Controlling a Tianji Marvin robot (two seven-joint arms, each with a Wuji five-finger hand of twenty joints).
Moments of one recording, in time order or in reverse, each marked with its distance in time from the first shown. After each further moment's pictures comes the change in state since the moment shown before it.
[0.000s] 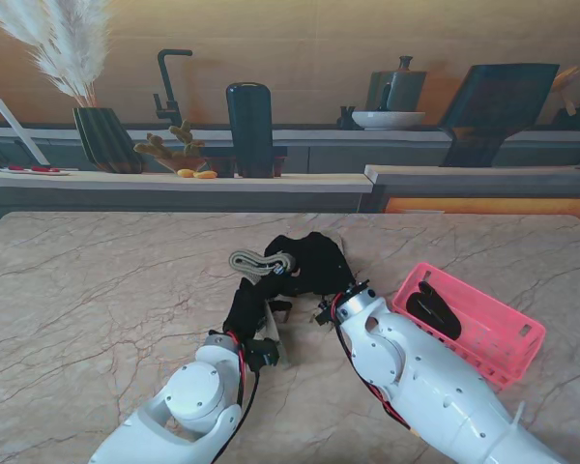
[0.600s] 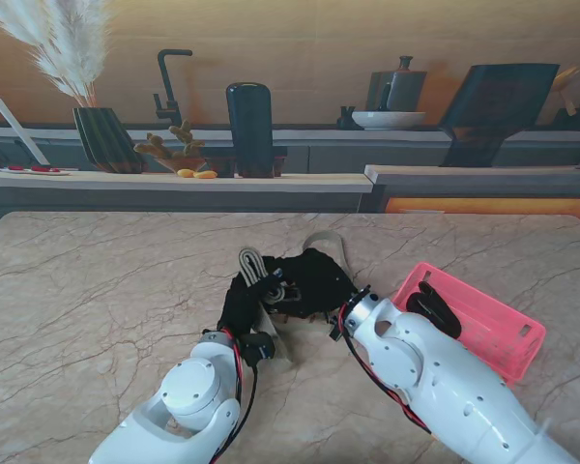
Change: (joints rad) left arm 0.024 -0.012 -0.036 -0.056 -0.077 0.078 0.059; right arm -0.050 0.072 0.057 -0.105 -0.086 -0.055 0.257; left_hand 0.388 -0.053 -0.017 -0.081 0.061 -0.017 0.192 0.066 0.198 0.066 -0.043 0.199 0.325 -0.011 0.309 0.109 0.317 -0.074 0.172 -0.002; right_hand -0.150 0.016 0.075 0.120 -0.098 0.239 -0.256 0.253 -0.316 -0.028 -0.005 0.012 -0.245 -0.003 -0.107 -0.051 -0.146 0.003 -0.106 -0.017
